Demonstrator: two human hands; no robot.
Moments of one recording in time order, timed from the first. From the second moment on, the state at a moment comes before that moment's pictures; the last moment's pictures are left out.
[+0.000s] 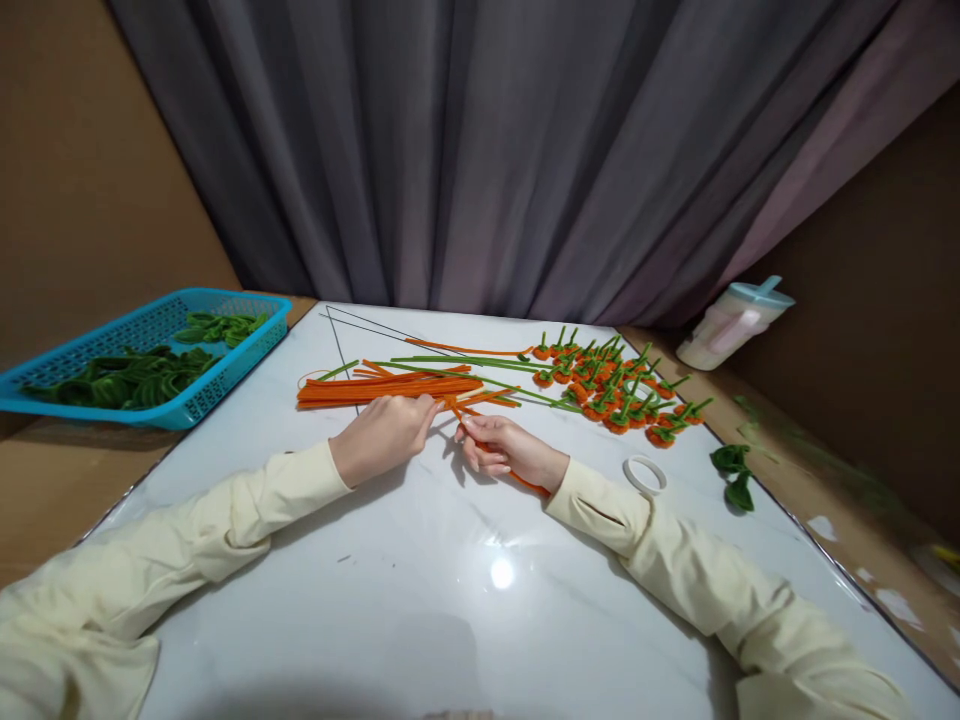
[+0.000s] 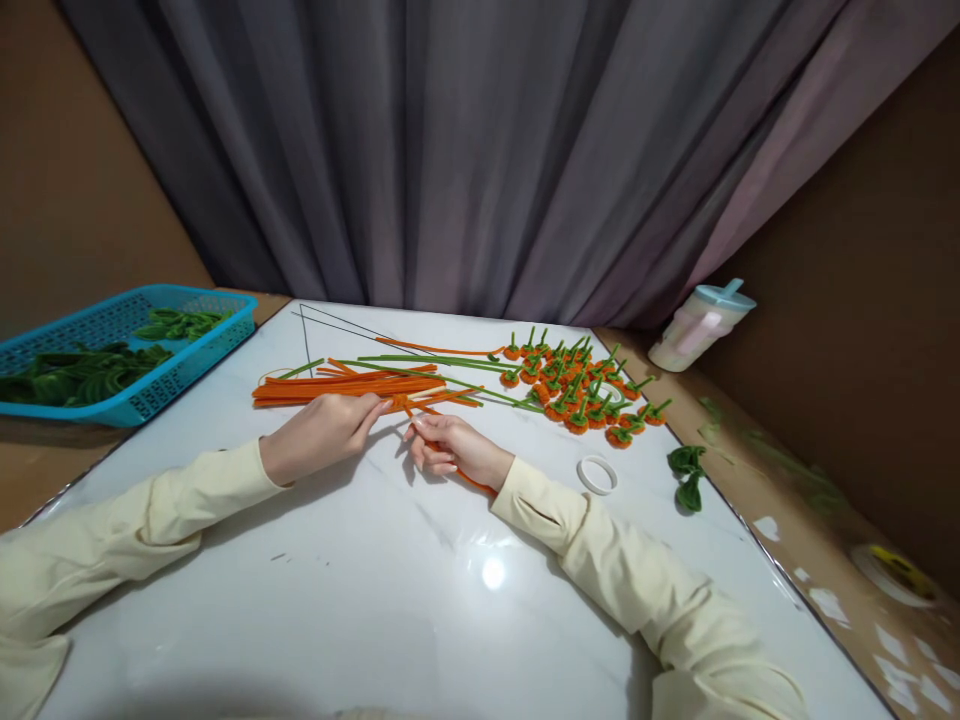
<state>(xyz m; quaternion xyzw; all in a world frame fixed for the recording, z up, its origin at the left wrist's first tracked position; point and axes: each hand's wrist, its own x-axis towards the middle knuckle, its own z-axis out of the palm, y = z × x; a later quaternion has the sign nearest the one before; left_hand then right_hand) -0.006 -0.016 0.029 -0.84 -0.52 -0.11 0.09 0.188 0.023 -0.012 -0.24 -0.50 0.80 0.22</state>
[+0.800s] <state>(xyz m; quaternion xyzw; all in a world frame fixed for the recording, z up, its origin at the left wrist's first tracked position) -0.028 -0.005 0.076 -0.79 -0.46 0.03 -0.40 0.193 0.021 -0.013 -0.23 -0.54 0.78 0.20</state>
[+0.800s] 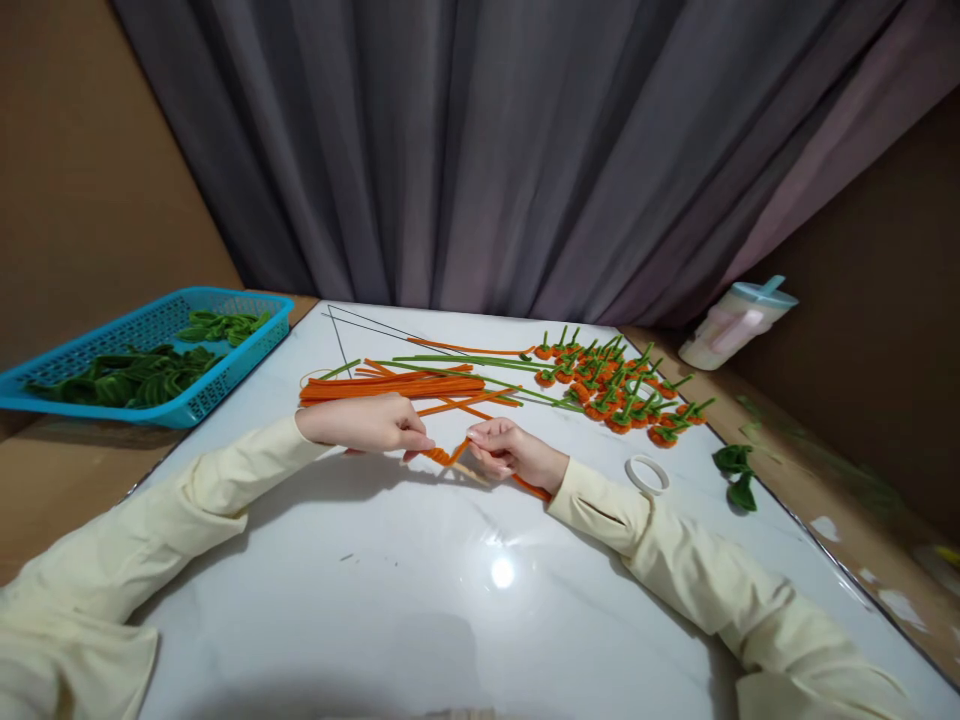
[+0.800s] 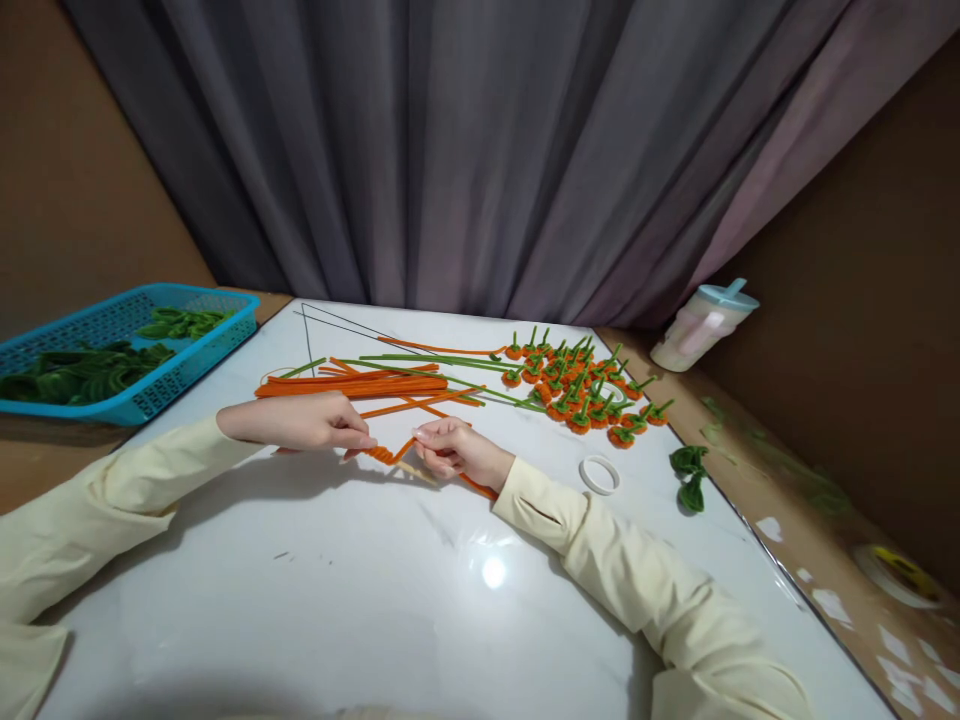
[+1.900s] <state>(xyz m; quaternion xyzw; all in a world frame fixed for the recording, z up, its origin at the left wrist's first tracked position) -0.009 -0.012 0.023 -0.88 -0.45 -0.14 0.02 0.191 0.032 -0.015 -0.28 -0.50 0.79 0.23</state>
